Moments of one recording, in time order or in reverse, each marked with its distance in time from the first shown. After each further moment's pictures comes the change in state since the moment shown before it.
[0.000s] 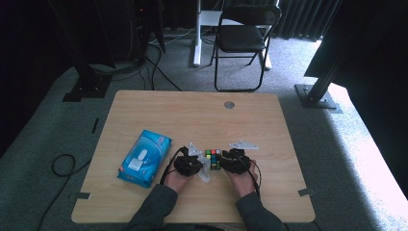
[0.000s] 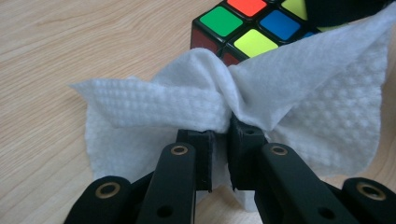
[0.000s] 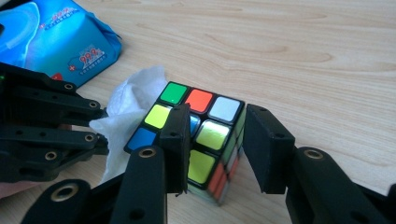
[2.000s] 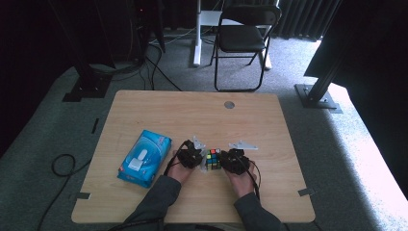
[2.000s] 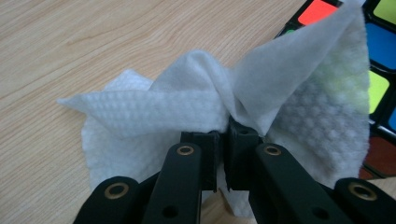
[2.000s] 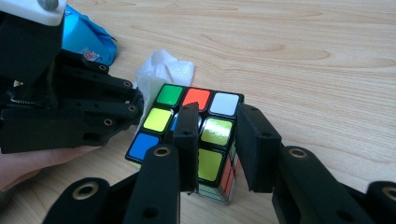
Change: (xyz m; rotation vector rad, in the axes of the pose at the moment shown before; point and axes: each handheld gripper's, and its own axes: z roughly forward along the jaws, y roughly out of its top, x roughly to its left) left arm 0.014 0.017 0.024 0.054 0.109 0.053; right arm 0.001 -0.001 0.002 -0.012 -0.015 0.022
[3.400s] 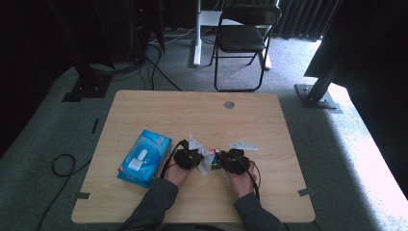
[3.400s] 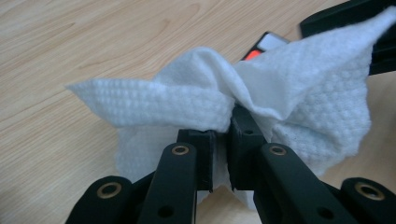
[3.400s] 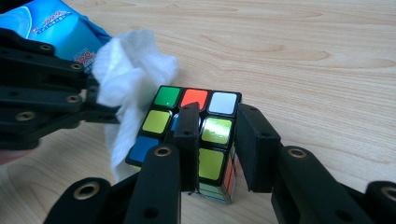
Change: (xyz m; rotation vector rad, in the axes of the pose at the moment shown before) left arm -0.006 0.002 -0.039 -0.103 -0.061 -0.032; right arm 0.000 0.000 0.000 -0.003 -0.003 -0.002
